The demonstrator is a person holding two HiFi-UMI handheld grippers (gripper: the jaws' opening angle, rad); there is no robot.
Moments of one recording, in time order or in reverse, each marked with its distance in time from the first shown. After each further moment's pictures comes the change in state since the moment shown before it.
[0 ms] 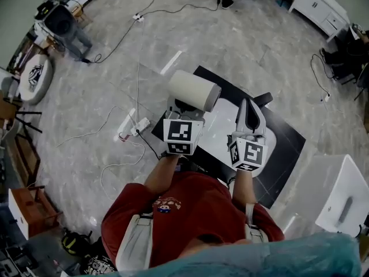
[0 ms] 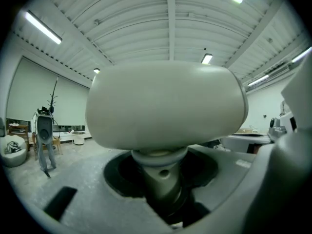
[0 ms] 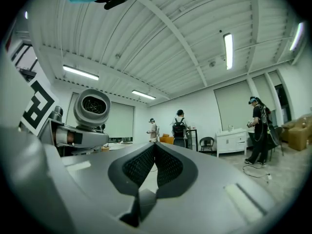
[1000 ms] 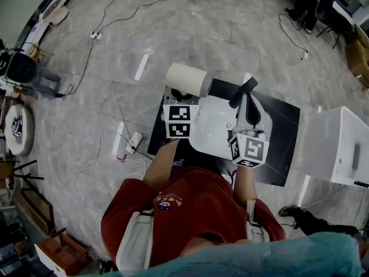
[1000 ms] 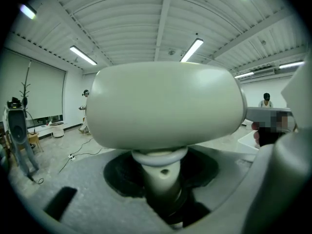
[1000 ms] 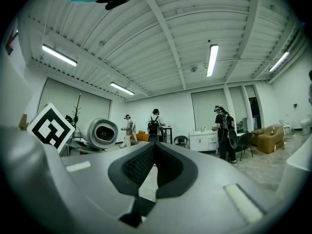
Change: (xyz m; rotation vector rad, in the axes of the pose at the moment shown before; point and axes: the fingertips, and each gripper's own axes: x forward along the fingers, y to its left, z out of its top) left arm 0.116 -0.023 -0.064 0.052 0.193 -0.245; right arm -0.002 -0.062 -0.013 -0.024 0.023 -0.323
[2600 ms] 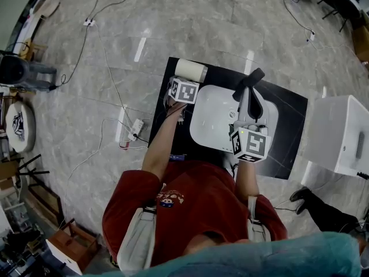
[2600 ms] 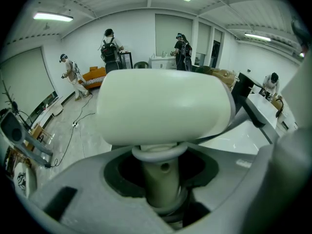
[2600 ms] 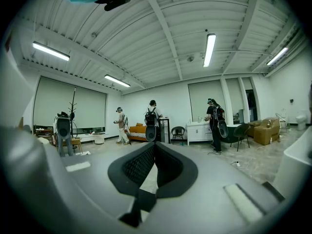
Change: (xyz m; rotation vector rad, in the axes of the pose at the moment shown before) left arm 0.126 0.045 -0.220 0.036 0.642 -0.024; right arm 0.037 -0.015 -0.054 0.036 0.101 -0.035
